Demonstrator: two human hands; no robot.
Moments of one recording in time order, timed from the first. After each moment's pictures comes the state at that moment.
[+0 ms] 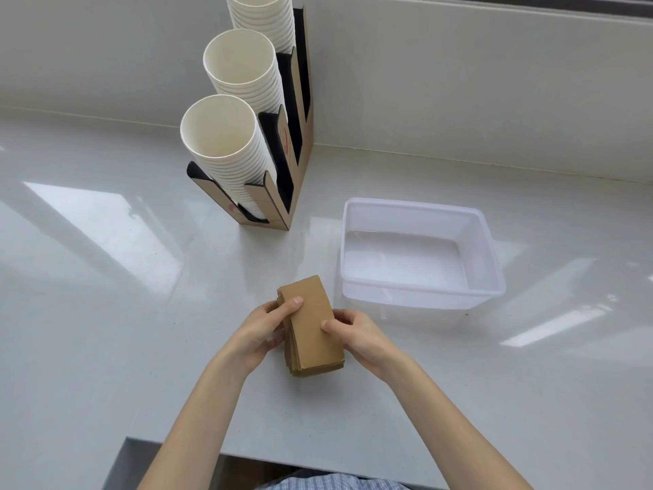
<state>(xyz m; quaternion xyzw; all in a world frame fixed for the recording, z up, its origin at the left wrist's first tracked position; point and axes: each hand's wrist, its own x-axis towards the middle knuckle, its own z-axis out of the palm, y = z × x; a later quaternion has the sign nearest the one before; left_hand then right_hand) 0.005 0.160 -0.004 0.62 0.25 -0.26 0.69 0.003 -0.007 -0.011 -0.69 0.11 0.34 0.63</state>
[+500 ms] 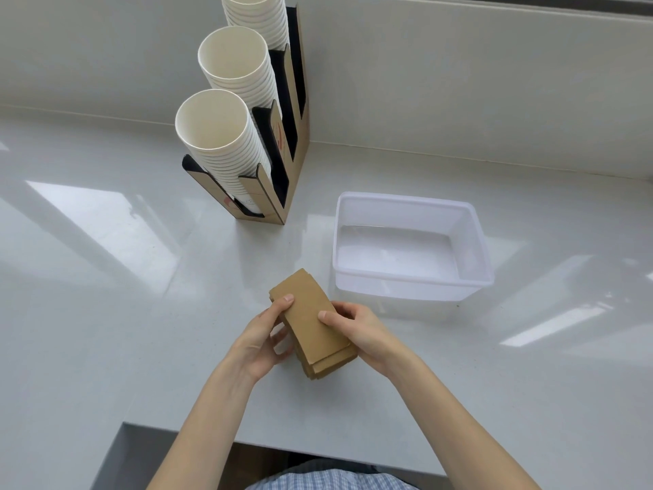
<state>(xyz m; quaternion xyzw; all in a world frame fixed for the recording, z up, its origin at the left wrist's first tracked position) -0.022 0.140 0.002 0.51 0.32 -0.22 0.77 -0.009 -0.020 -0.005 -0.69 0.10 0.32 0.63</state>
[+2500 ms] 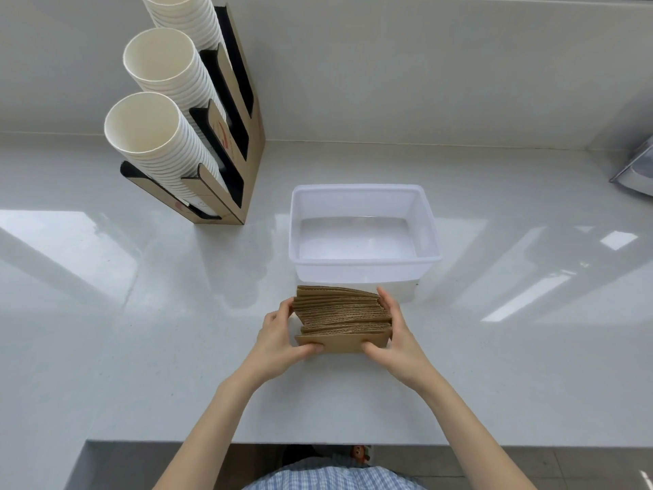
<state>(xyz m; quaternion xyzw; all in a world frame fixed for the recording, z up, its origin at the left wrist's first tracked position) -0.035 0.091 -0.030 0.86 -0.01 -0.22 0.47 -0.067 -0.117 -0.025 -0.78 0.07 0.15 0.60</state>
